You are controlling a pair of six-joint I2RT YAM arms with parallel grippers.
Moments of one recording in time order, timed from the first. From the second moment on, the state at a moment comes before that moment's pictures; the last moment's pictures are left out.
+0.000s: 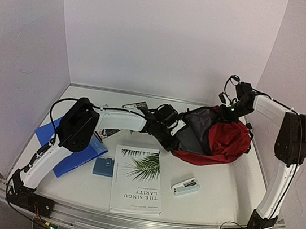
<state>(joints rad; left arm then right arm) -0.92 2.54 2.15 -0.45 0.14 -0.01 0.13 2.02 1.70 -0.73 -0.34 -0.03</state>
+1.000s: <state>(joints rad) -0.91 2.27 1.69 -0.44 0.08 0.02 0.13 2.17 1.69 -0.72 0.14 -0.26</state>
